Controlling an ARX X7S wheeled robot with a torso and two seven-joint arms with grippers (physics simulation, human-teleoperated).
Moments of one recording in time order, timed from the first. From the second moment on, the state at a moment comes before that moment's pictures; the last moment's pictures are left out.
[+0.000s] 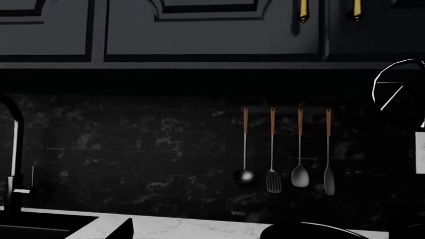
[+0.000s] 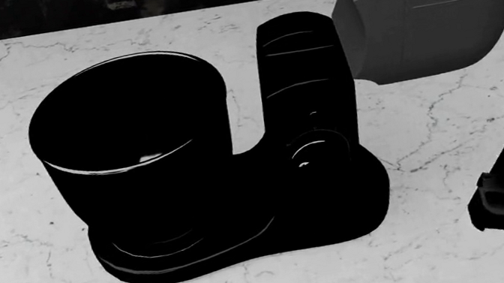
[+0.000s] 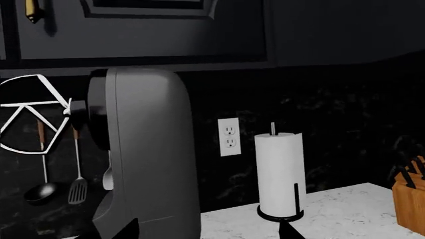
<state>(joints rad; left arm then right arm) -1.87 -1.34 2.32 1.05 -0.77 0.35 -1.54 1.65 1.53 -1.47 -1.05 1.44 -0.07 1.34</state>
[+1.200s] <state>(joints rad) -1.64 -1.36 2.13 1.02 -0.78 0.37 -1.50 2.07 0.99 -1.36 -0.01 1.97 0.71 1.05</state>
